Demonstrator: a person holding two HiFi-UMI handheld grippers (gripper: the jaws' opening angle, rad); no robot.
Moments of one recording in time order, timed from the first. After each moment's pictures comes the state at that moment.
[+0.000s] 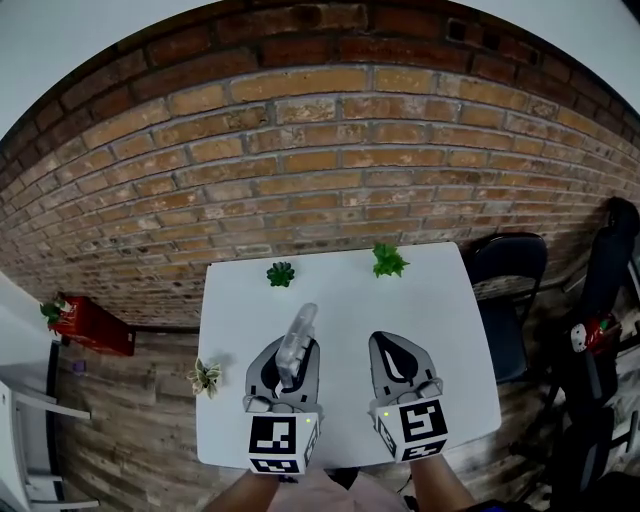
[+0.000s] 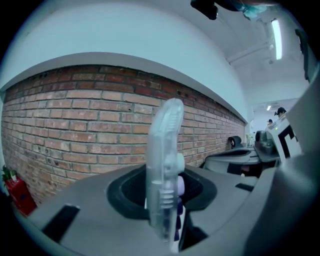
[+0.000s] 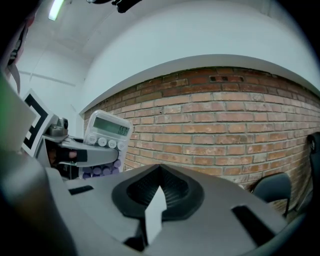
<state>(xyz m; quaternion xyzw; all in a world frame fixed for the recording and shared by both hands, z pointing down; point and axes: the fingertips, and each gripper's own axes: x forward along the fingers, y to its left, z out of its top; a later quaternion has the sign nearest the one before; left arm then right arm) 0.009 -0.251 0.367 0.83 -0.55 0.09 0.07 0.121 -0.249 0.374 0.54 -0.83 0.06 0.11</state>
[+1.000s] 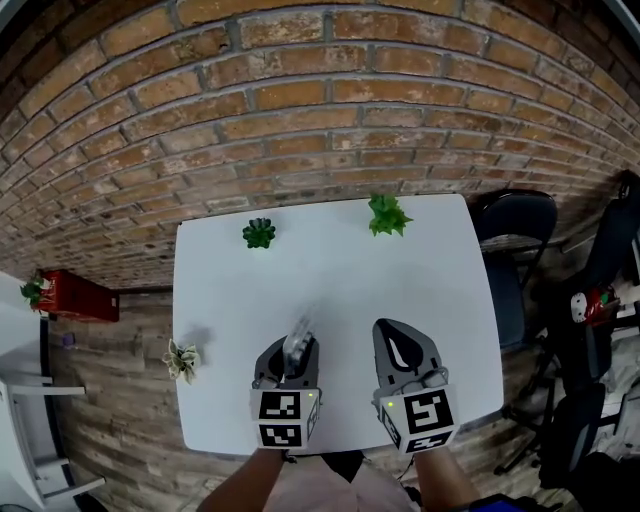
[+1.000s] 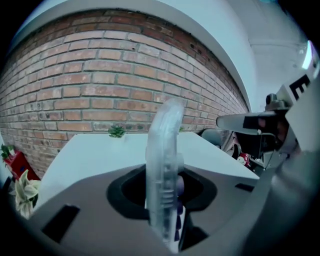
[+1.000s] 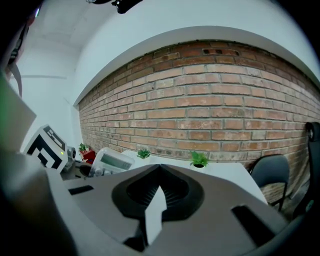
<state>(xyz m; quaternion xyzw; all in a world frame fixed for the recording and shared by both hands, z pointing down) 0.023 -0.252 0.536 0.81 -0.50 0.21 0.23 0.140 -0.260 0.454 0.54 -0.81 0.13 0.17</state>
